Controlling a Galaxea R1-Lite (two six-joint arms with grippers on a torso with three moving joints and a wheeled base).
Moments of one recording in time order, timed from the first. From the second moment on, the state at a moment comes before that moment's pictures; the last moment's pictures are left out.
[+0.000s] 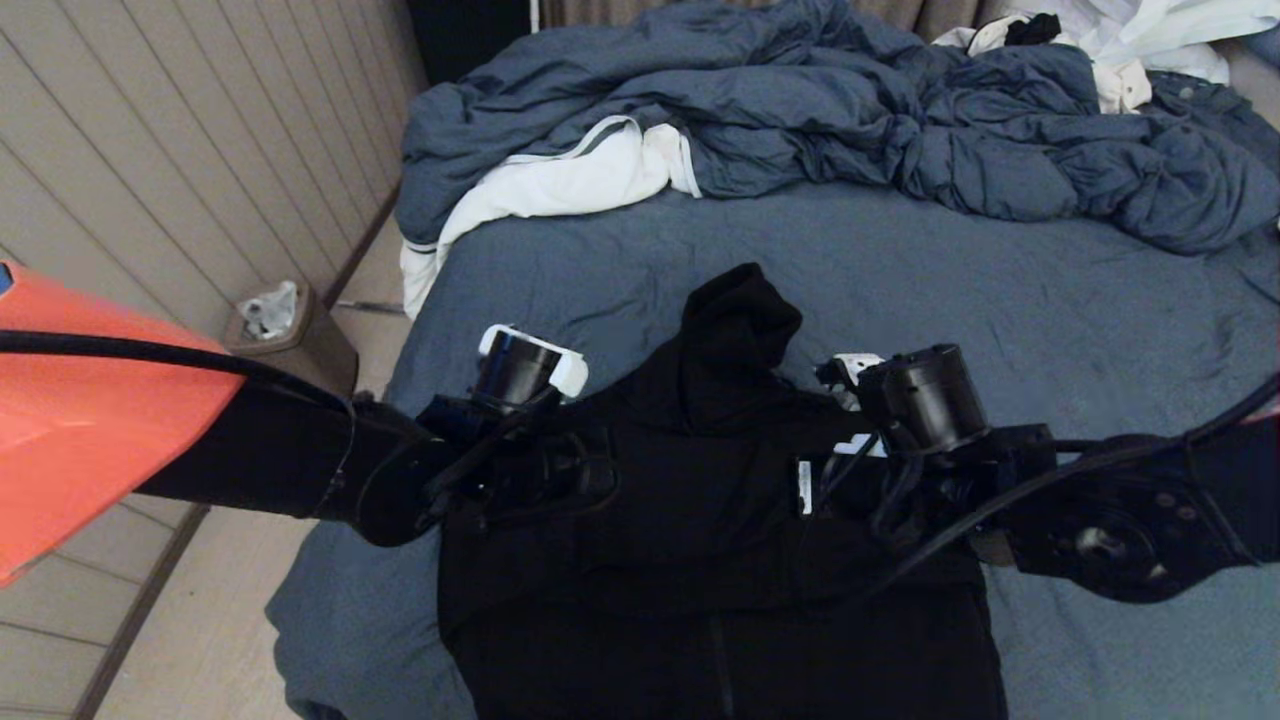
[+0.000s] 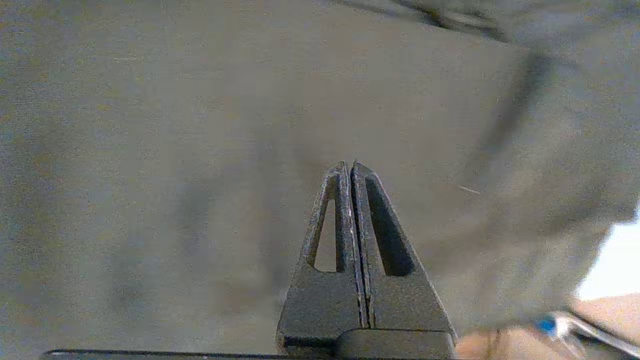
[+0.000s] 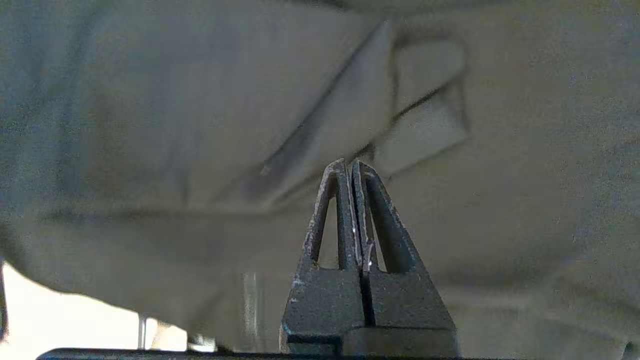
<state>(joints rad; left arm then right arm) -0.71 1.99 -1.19 -0.21 0.10 -0.57 0.51 1.77 -0.90 -0.27 -0.22 0.30</state>
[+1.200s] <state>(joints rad) -0.99 2.34 -1.73 -0.05 0.31 -0.44 0.04 1.70 -0.82 -0.27 0.01 0.30</state>
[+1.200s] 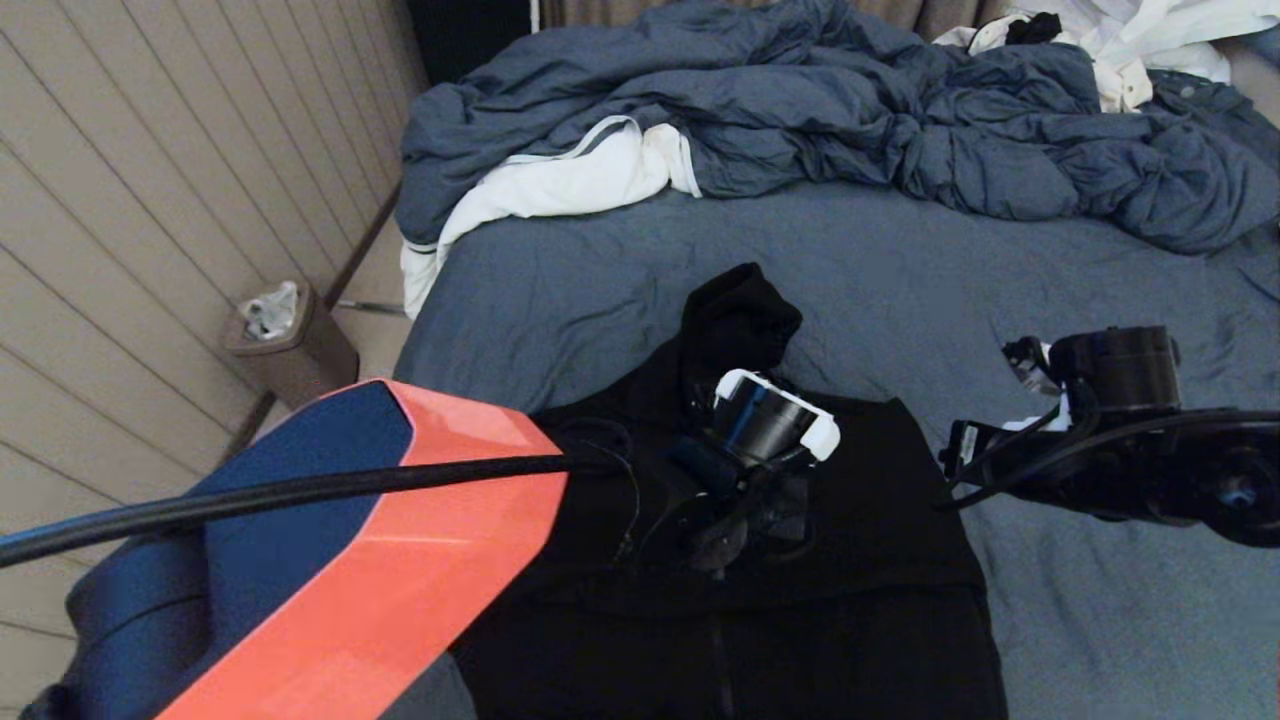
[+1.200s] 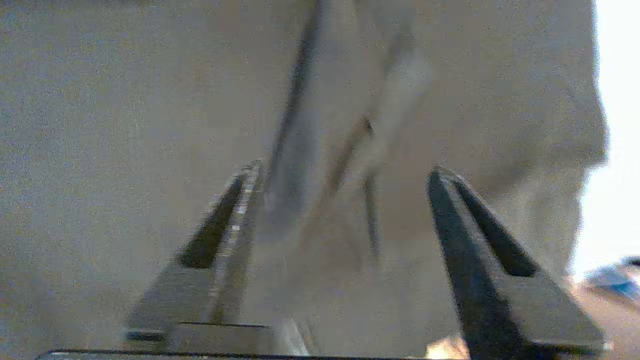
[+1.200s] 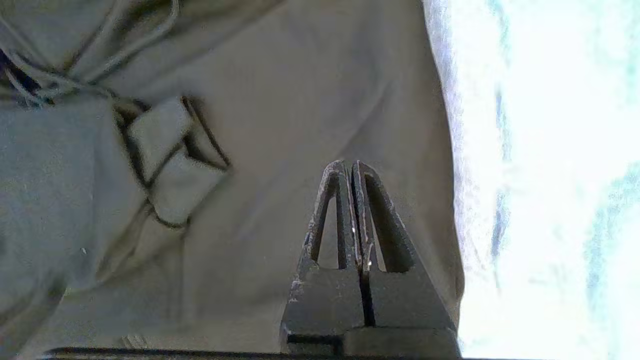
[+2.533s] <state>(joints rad) -0.92 2.61 -1.93 -0.16 0.42 -0.29 0.05 1.73 -0.77 -0.35 0.02 0.30</state>
